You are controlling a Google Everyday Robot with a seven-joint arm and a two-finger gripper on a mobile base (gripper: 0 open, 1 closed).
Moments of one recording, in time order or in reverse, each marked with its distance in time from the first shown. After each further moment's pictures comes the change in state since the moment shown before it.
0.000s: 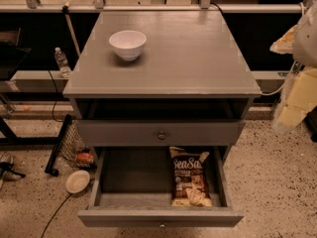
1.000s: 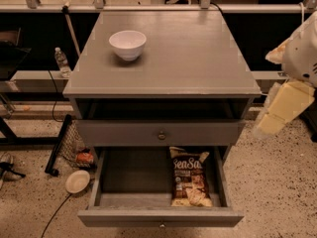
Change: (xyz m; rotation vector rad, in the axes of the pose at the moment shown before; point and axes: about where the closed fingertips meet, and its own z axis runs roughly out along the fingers) arm -0.013 0.011 0.016 0.028 -0.079 0.124
